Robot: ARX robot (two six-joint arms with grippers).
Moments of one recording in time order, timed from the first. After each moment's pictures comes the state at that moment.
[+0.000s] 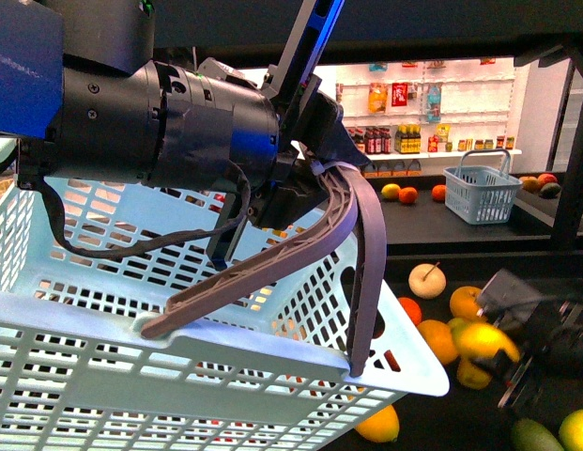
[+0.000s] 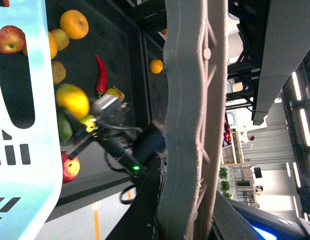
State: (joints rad) left arm -0.45 1.72 1.16 0.33 0.50 -1.02; right arm -0.15 2.27 1.20 0.60 -0.47 -0.69
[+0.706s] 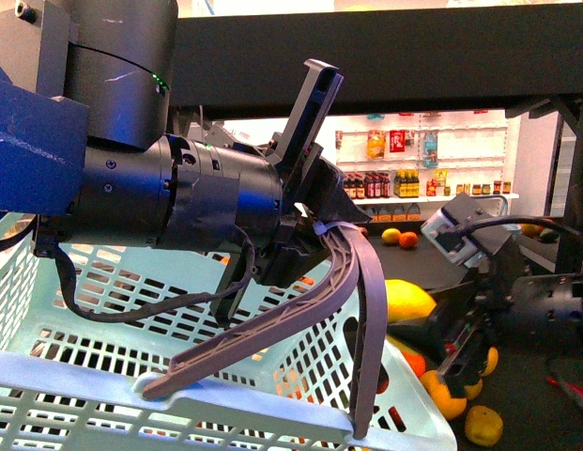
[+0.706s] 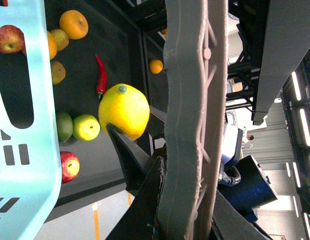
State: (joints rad) left arm -0.45 1.72 1.16 0.33 0.50 -1.02; right arm 0.11 1.89 0.98 0.59 -0.55 -0.39
